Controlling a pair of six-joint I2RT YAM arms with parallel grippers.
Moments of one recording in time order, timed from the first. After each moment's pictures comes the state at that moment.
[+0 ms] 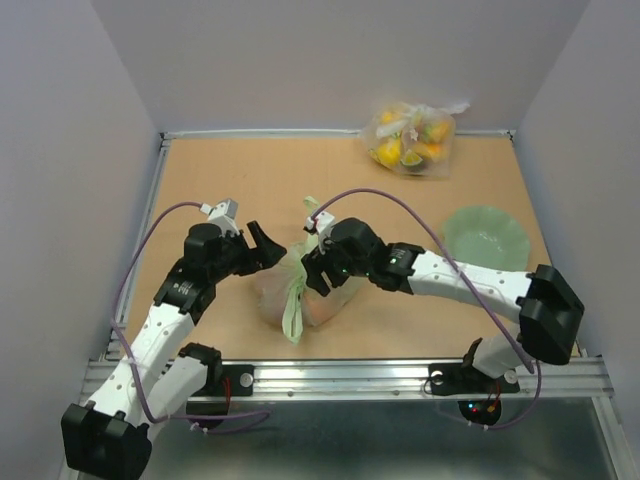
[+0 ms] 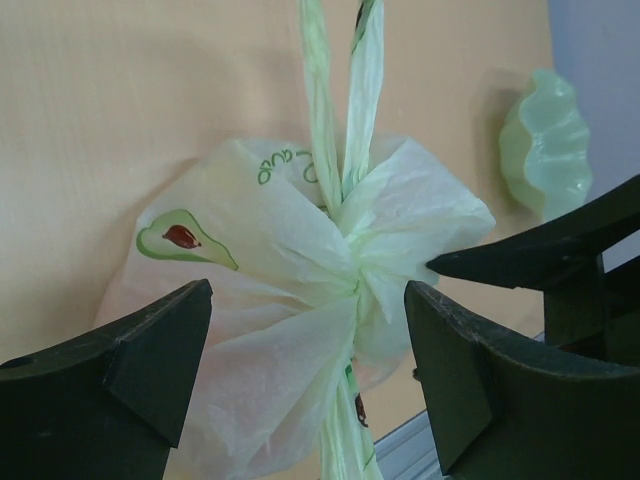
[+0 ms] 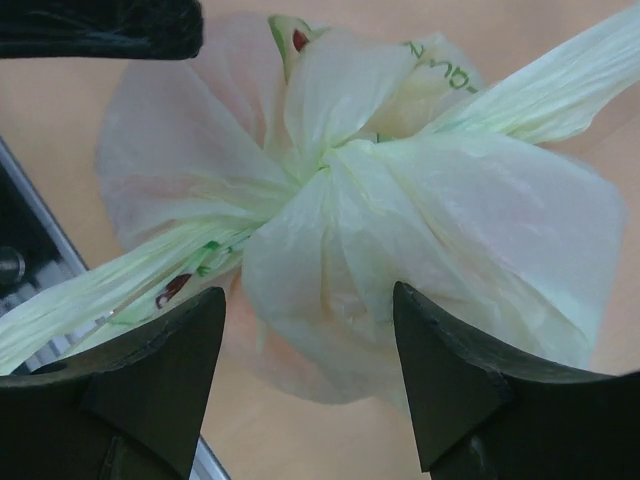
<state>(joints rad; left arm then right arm) -0.27 0.75 0.59 -0.30 0.29 -0.63 0.97 1.44 1.06 -0.21 -0.03 0.18</state>
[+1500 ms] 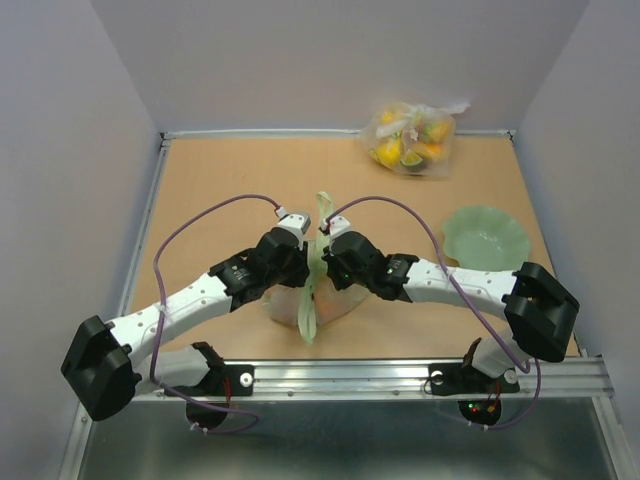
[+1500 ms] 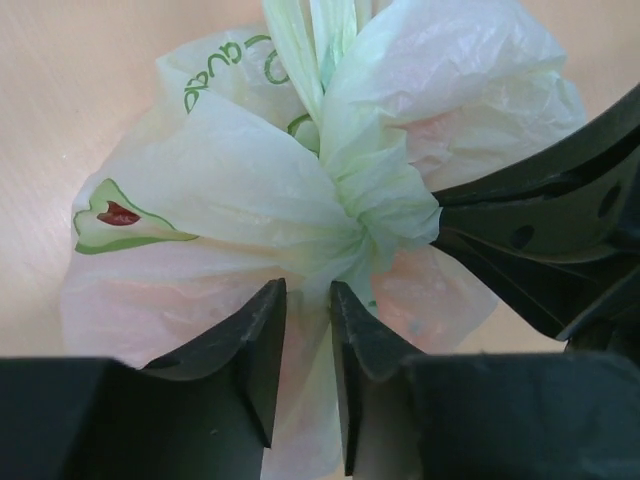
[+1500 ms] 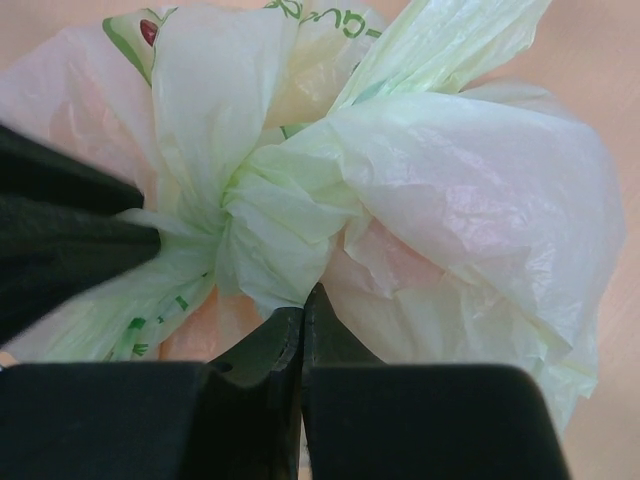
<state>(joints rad) -0.81 1.11 0.73 -0.35 -0.15 -0.46 1.00 1.51 0.93 -0.12 0.23 0.35</state>
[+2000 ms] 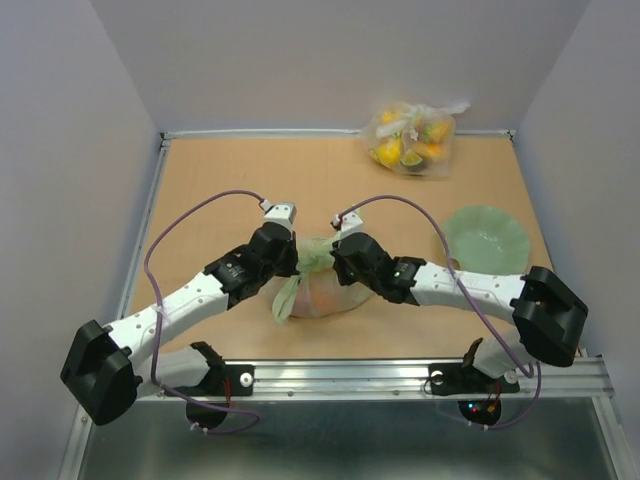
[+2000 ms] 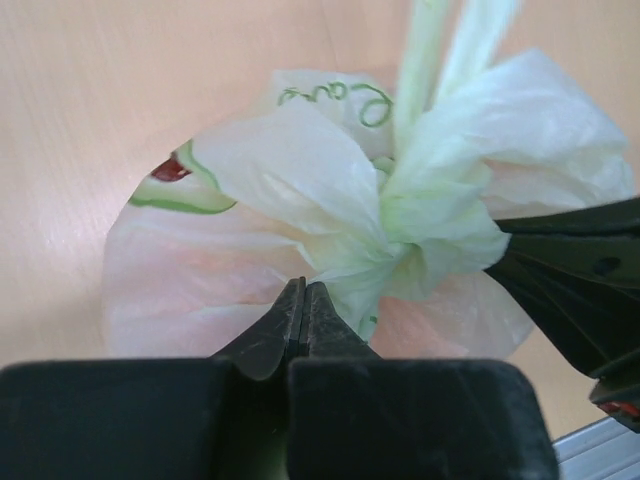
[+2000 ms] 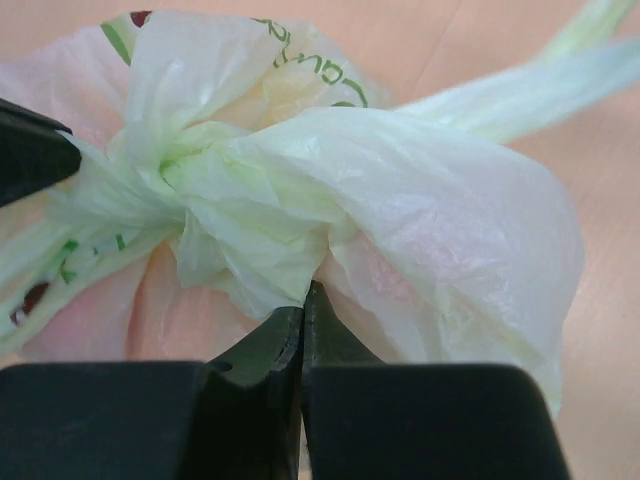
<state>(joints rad) -0.78 1.10 0.73 -0.32 -0.25 -0.49 0.99 1.48 0.89 -0.07 0.33 0.38</state>
